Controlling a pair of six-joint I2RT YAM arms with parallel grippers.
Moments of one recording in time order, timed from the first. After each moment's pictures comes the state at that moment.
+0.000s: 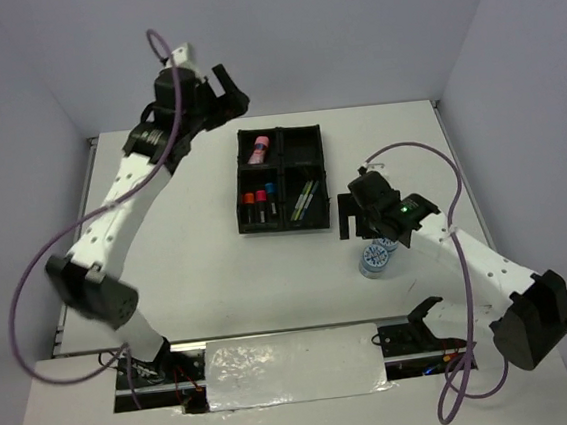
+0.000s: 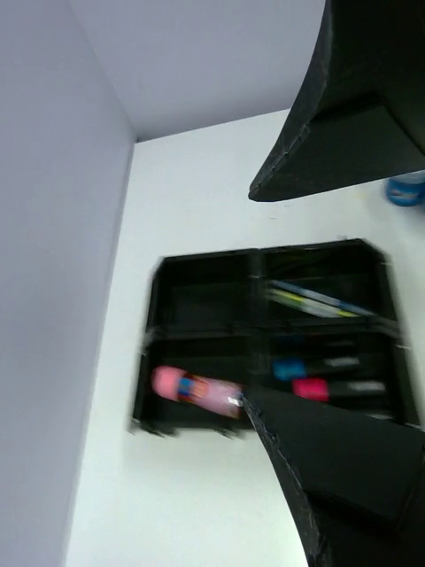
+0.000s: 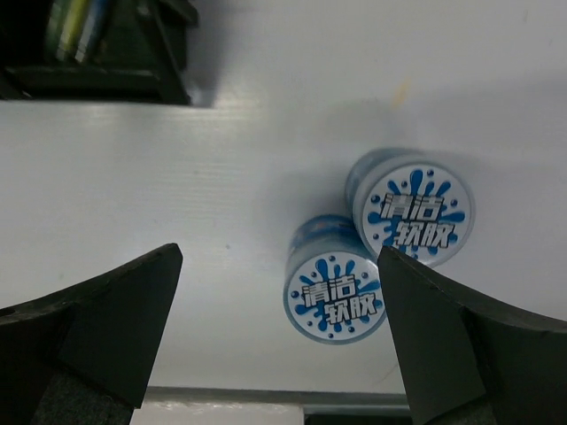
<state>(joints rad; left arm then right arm) -0.41 1.79 1.95 -0.49 -0.09 -0.58 0.53 1.09 0.92 -0.74 0.29 0.48</state>
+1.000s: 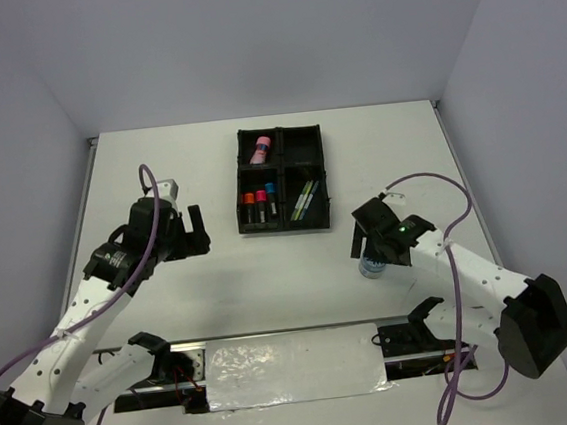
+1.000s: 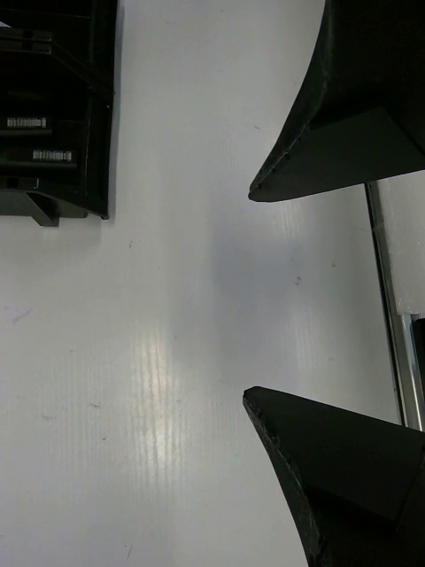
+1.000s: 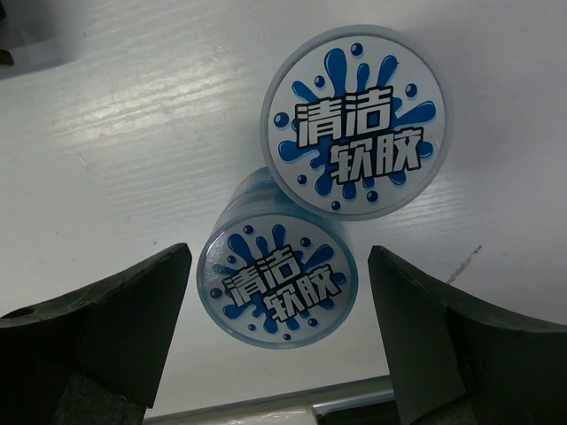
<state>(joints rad) -0.42 0.90 0.92 -0.79 -0.16 -0.44 0.53 1.05 0.66 -0.75 0.37 0.76</state>
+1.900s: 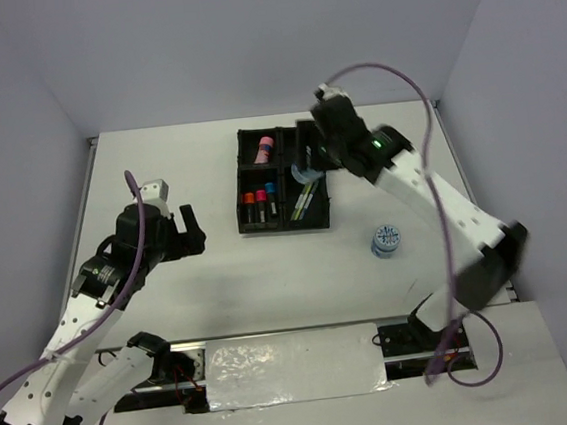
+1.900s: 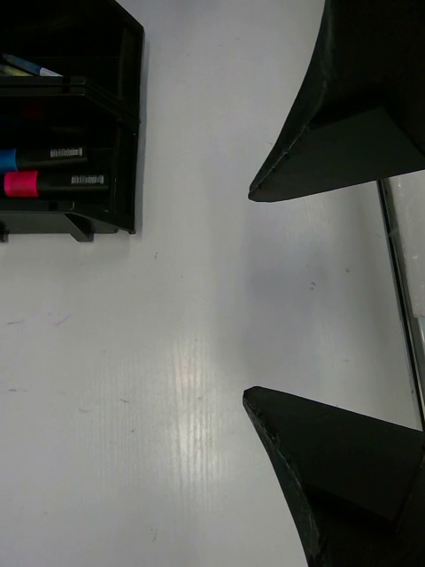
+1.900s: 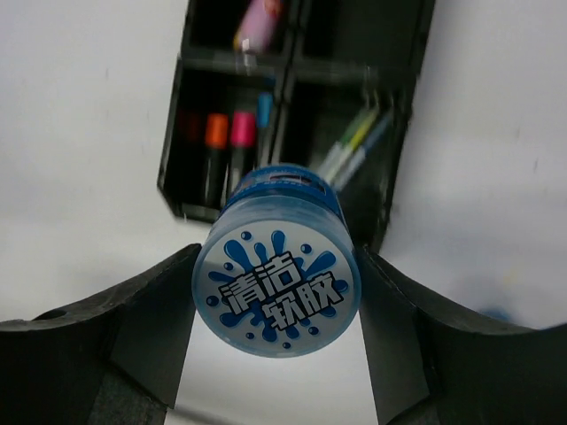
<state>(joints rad) -0.42 0.81 0.91 -0.75 -0.17 -0.43 0.61 1.38 1.49 -0.81 0.21 0.51</state>
